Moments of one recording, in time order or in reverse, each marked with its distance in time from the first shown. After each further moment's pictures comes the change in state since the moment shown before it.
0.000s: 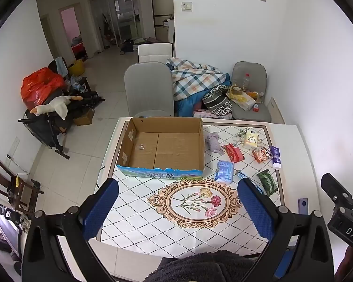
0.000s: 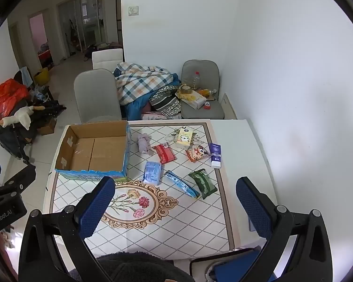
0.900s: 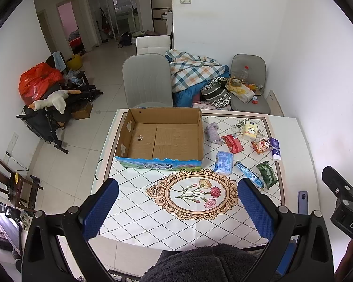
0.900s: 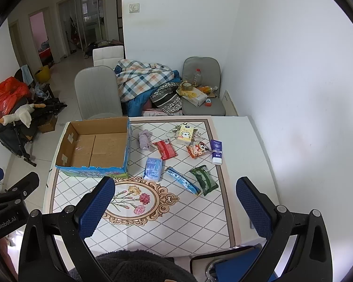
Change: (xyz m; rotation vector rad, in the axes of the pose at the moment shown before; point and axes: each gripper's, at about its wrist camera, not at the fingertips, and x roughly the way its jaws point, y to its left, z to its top) left arm 0.006 -0.002 -0.009 0.005 0.045 -0.013; right arm 0.004 0.002 -0.010 -0.008 0.004 -0.008
